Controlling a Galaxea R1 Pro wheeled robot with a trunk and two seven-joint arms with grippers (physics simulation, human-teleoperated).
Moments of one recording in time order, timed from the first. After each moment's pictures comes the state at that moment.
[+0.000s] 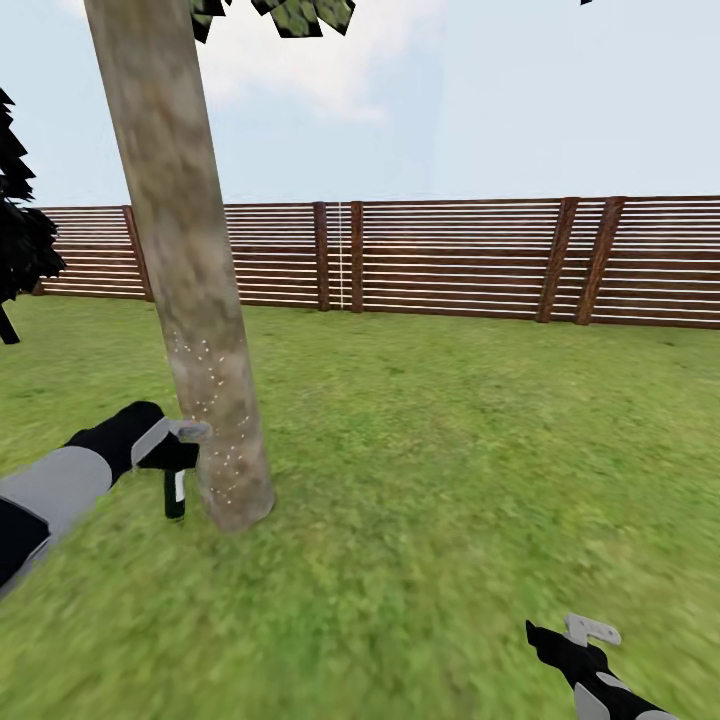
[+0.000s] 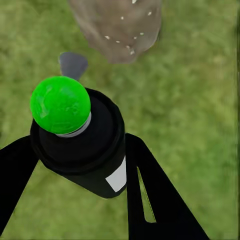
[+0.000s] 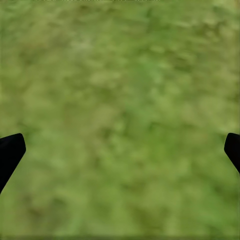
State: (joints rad) left arm -1.26 0.31 -0.74 -0.25 0.67 0.84 -0.03; right arm -0.58 -0.20 0.11 -0.03 -0.43 -0.27 0.03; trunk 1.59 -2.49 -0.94
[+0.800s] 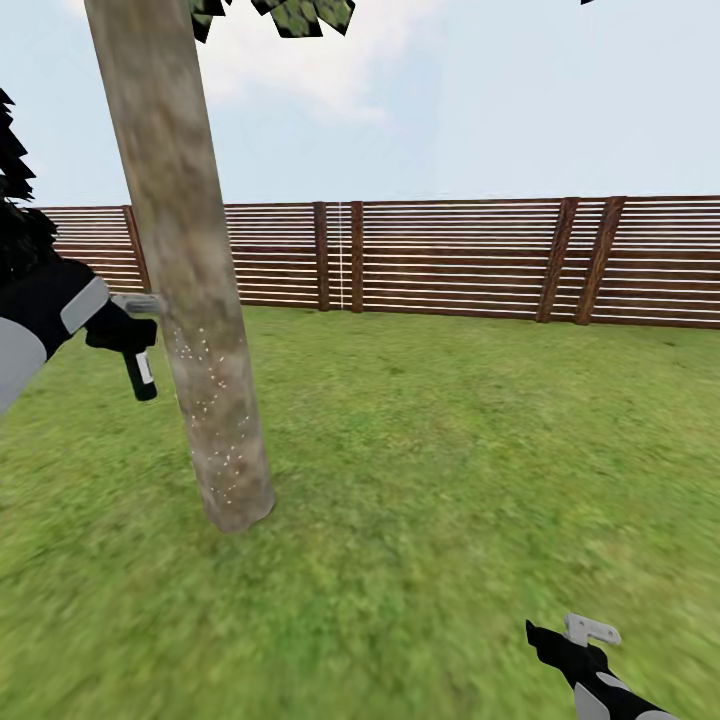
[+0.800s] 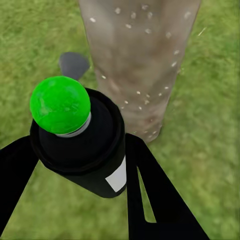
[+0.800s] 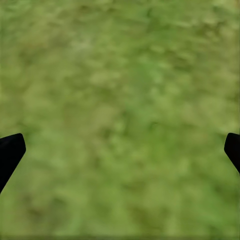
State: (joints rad) left arm -1.70 0.38 -0.74 -0.24 0.67 0.98 -0.03; right arm -0.58 -0.20 0.11 -0.03 -0.43 -0.27 0.03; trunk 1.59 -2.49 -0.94
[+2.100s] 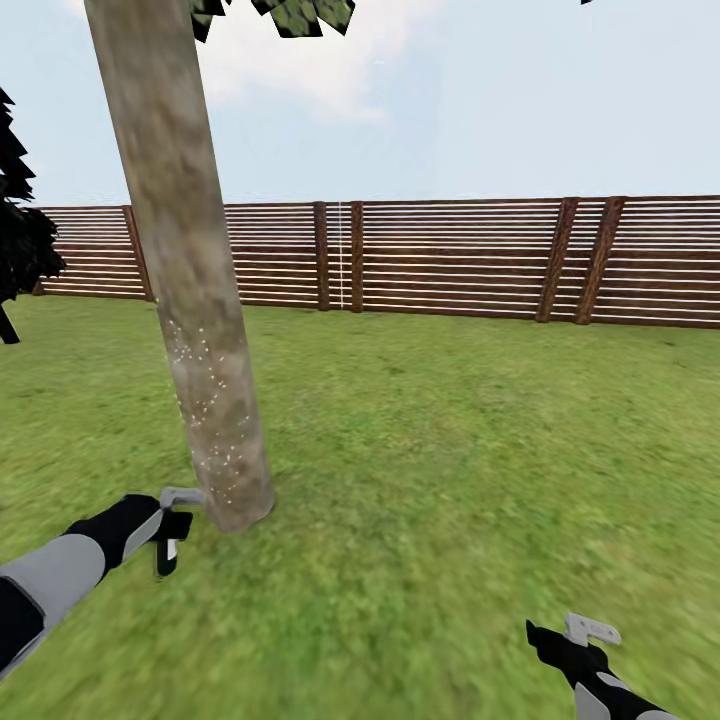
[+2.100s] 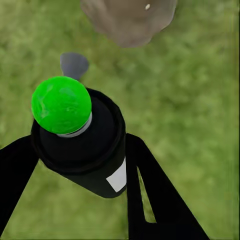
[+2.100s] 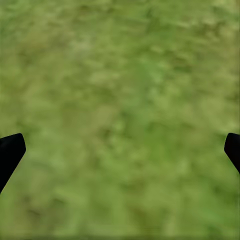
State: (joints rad) left arm -1.00 0.31 -0.82 -0.18 0.72 0.42 -0.03; right arm -0.58 -0.20 0.11 -0.03 -0.42 -0.27 0.03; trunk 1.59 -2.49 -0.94
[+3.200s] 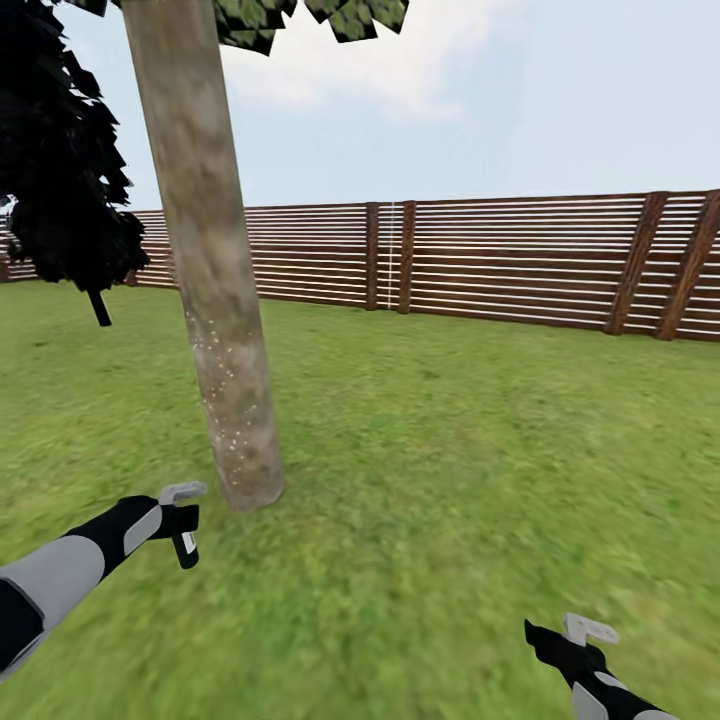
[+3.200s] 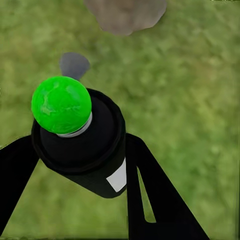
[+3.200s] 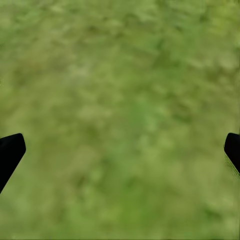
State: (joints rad) left arm -0.99 0.31 -0.82 -0.18 0.96 0.38 -0.03; right arm -0.58 -0.19 0.11 -0.03 -0.43 -0.27 0.03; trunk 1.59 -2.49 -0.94
